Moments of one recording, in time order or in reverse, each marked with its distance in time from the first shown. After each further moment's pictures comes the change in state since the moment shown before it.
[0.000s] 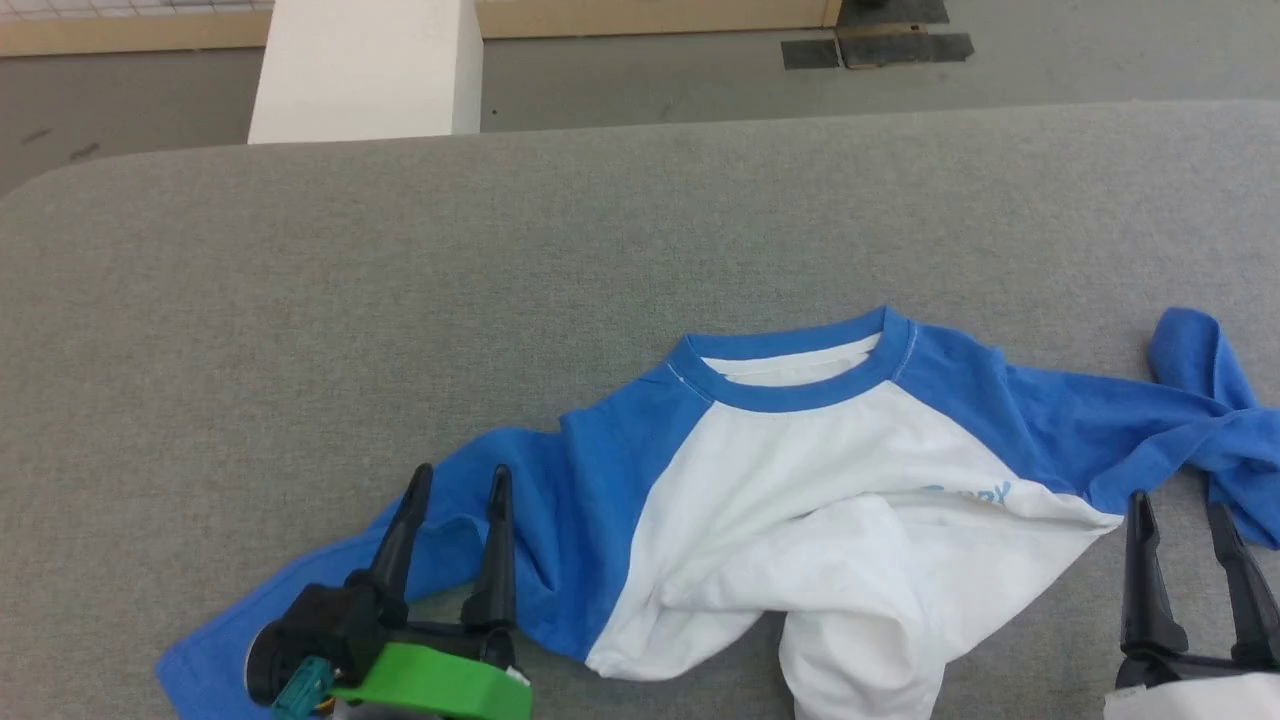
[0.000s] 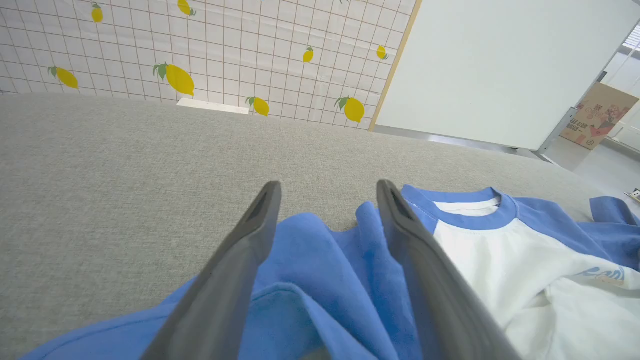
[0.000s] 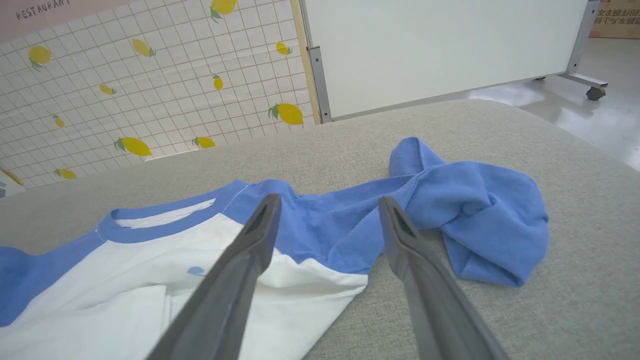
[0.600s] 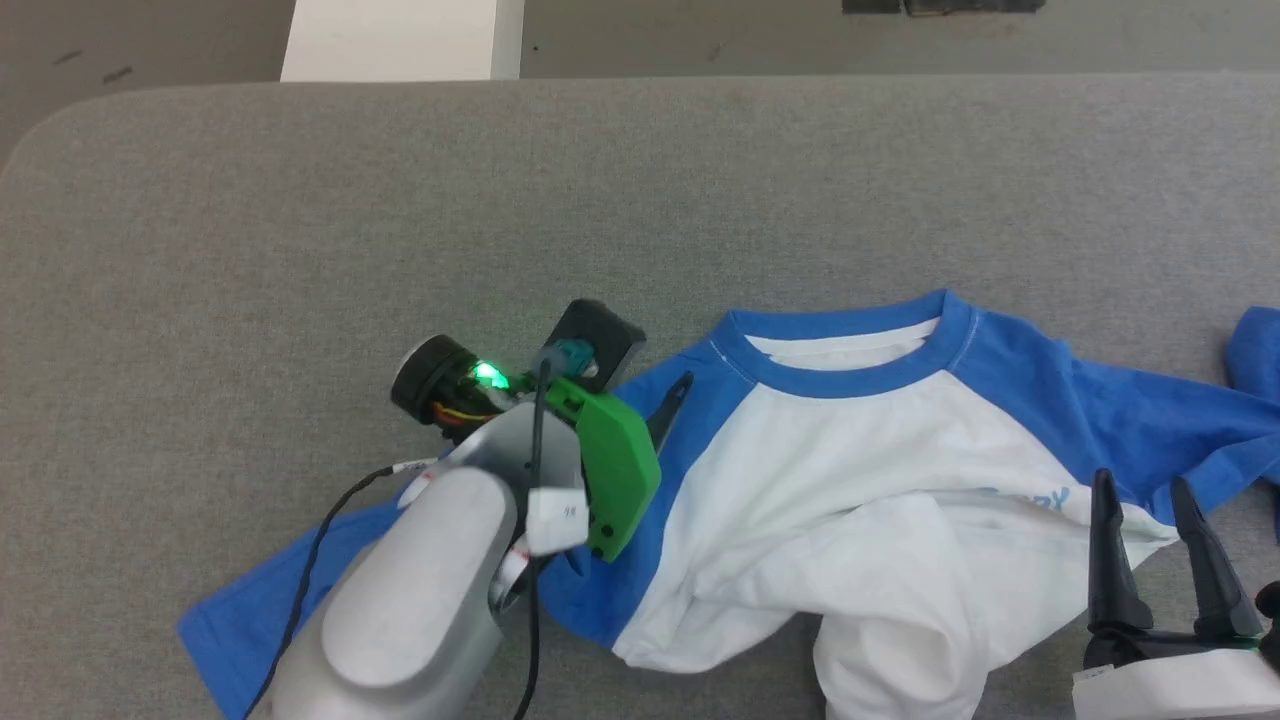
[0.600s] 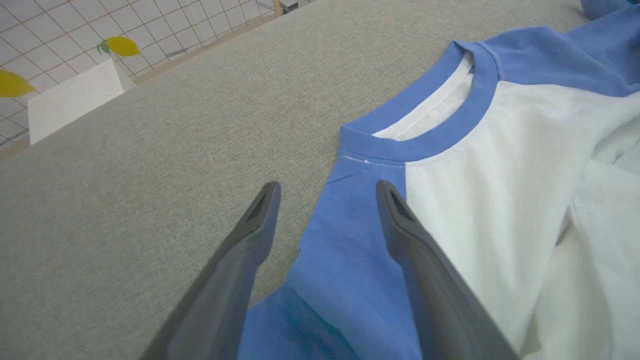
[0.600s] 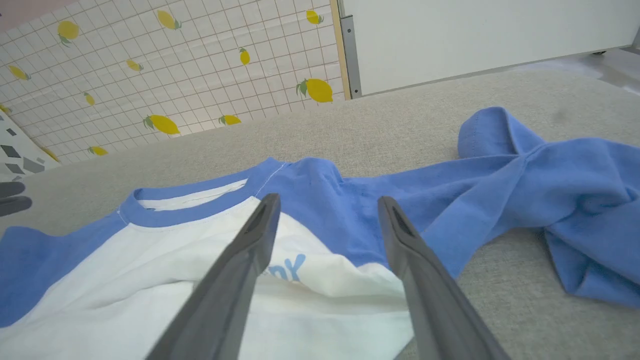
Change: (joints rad) left arm -0.573 0.143 -0.377 0.199 0.007 -0.082 0.641; right arm -0.052 0.001 0.045 0.039 0.007 0.000 -0.011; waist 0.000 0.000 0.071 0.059
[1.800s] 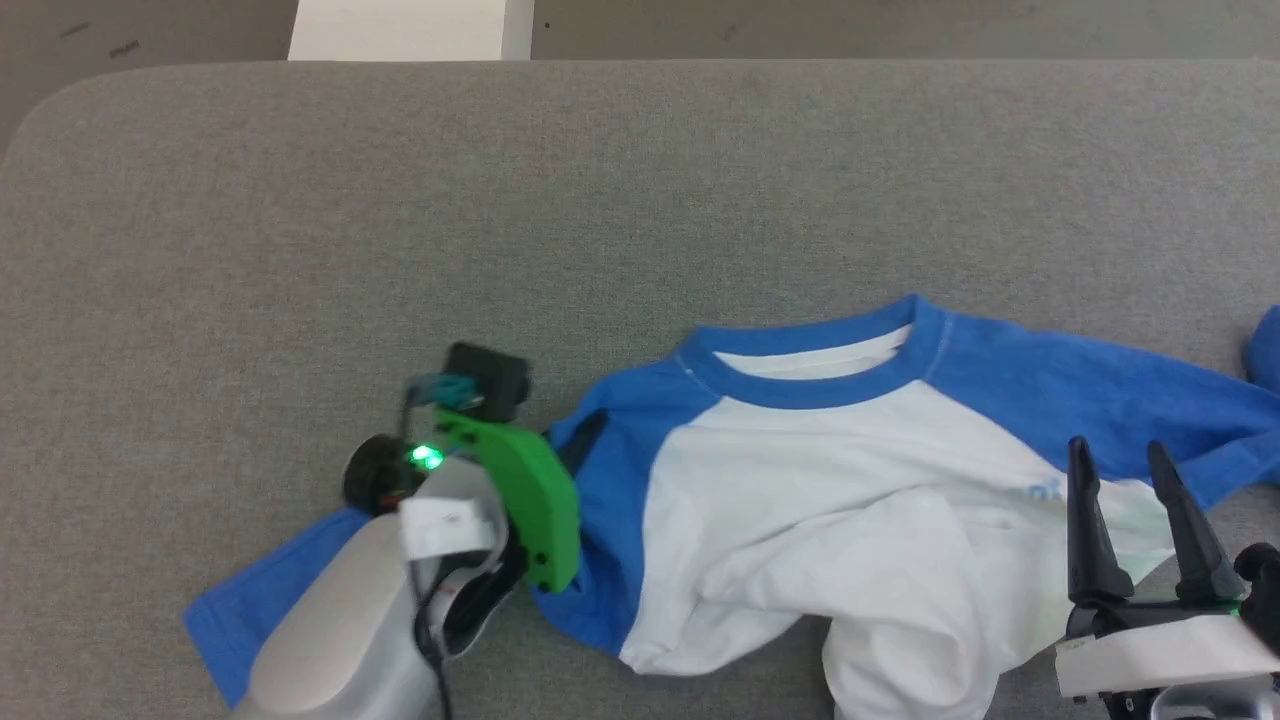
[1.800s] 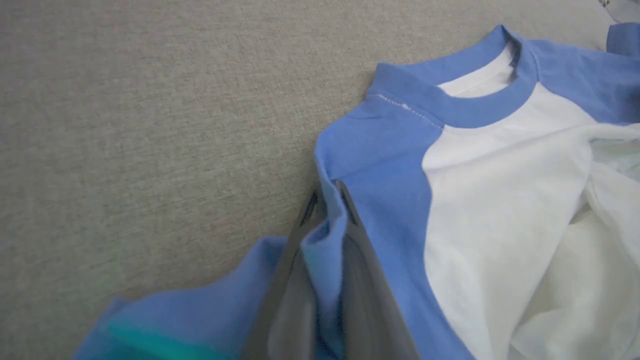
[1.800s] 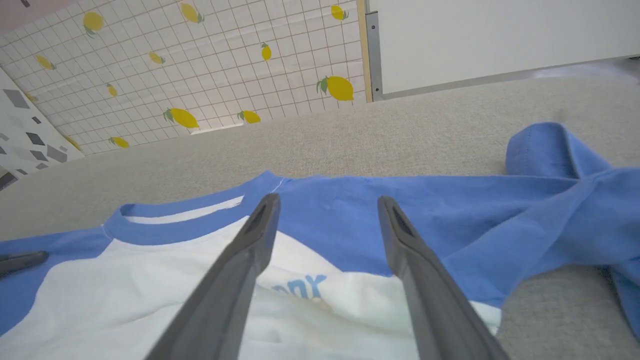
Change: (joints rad) left arm 0.062 0.069 -0.006 0.086 -0.368 0.064 -0.050; right arm -0.040 0.000 0.036 -0.023 -0.020 0.000 0.040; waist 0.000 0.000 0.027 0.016
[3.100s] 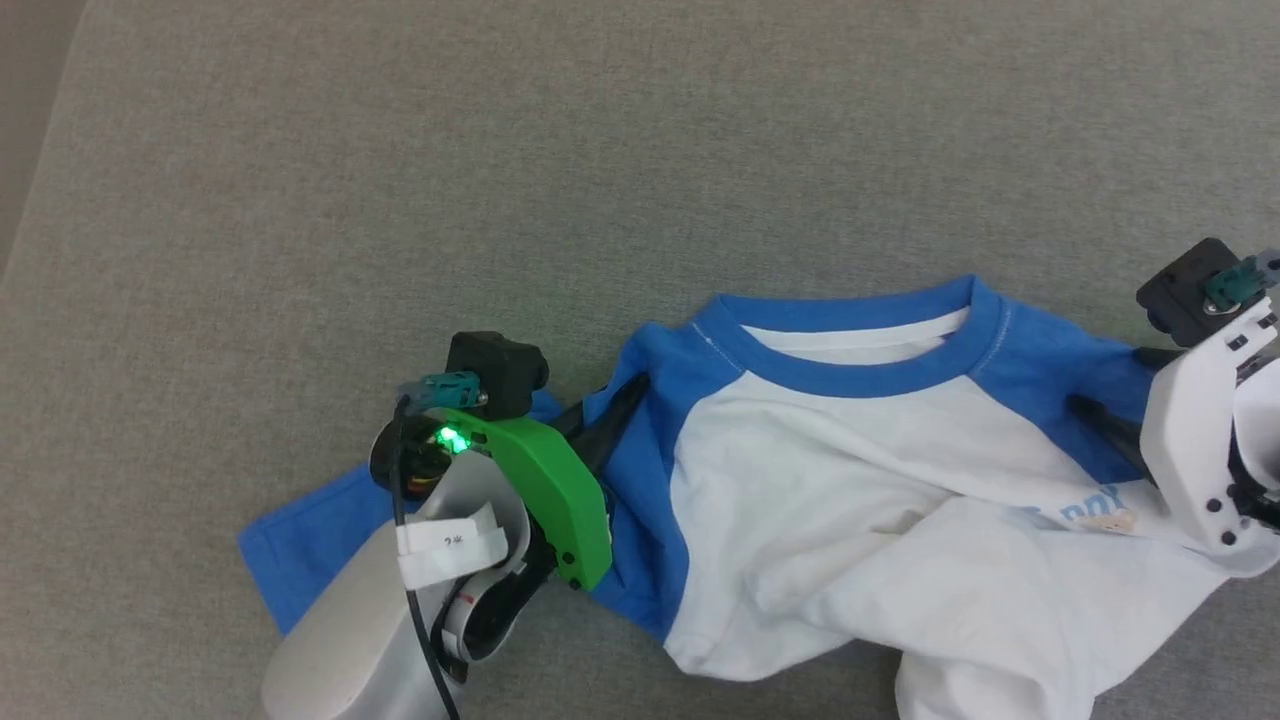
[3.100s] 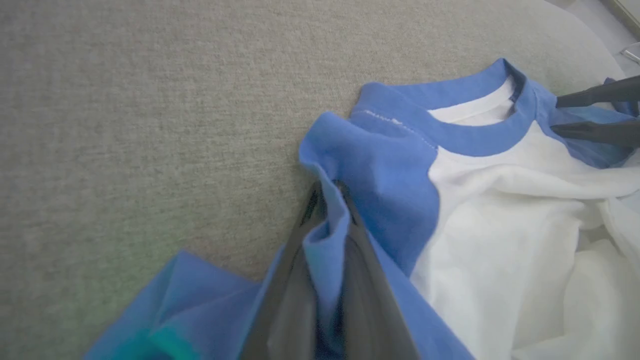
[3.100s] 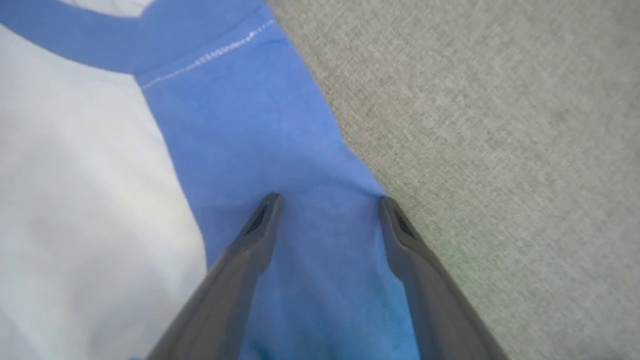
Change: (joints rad) left arm 0.030 -0.004 -0.002 -0.151 -0.029 0.007 -0.084; right arm -0.533 -0.724 0.528 -0.005 0.356 0.000 1.033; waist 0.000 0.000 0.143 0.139
